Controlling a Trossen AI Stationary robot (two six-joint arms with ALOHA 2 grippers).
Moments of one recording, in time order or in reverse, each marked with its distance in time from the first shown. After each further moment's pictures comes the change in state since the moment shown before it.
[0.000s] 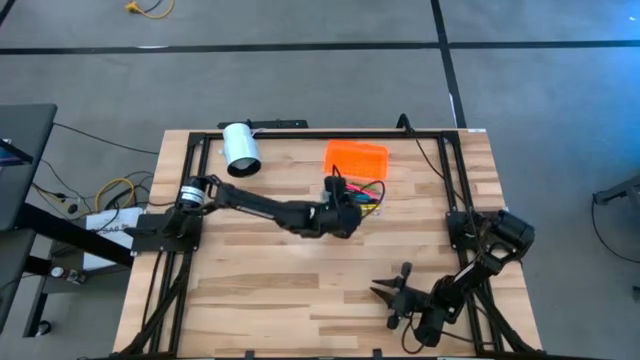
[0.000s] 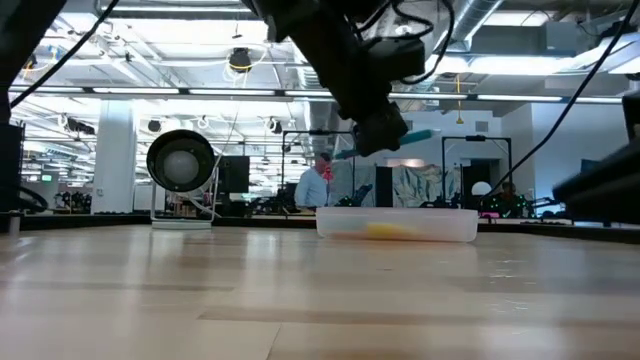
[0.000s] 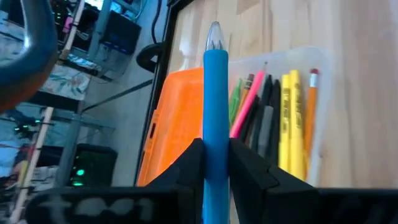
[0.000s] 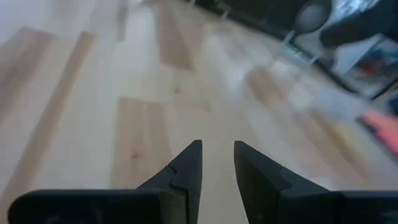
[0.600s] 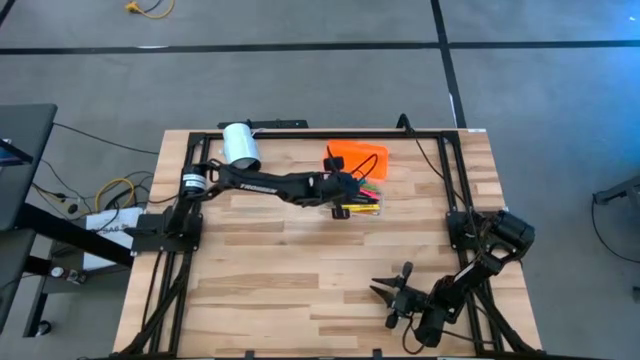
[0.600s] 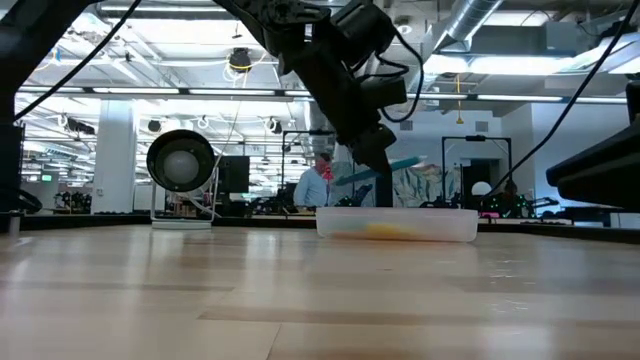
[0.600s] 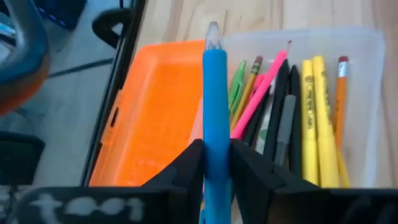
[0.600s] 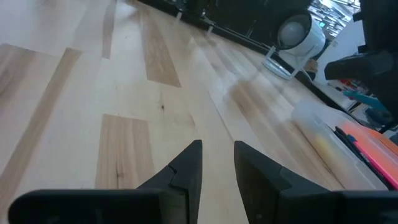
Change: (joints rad) left arm 0.189 0.000 -0.001 -0.017 0.345 -0.069; right arm 0.006 0.000 -0.001 0.048 0.071 -0.052
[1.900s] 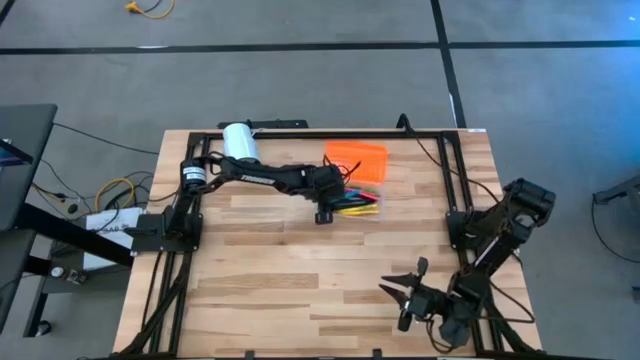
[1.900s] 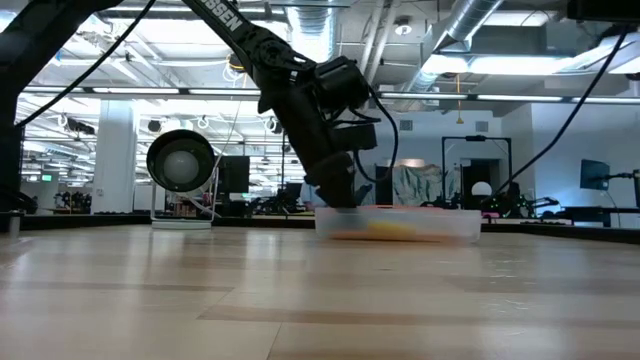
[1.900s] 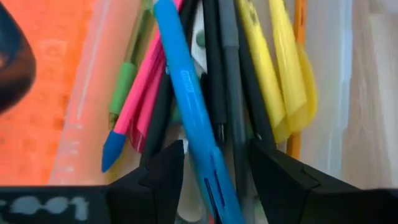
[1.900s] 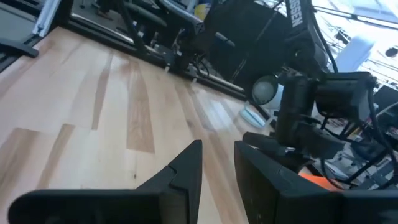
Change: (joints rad) left arm 0.117 0.002 -0.140 -0.081 0.456 -0.096; right arm 0.055 -0.318 0.000 -0.001 0.087 -0.359
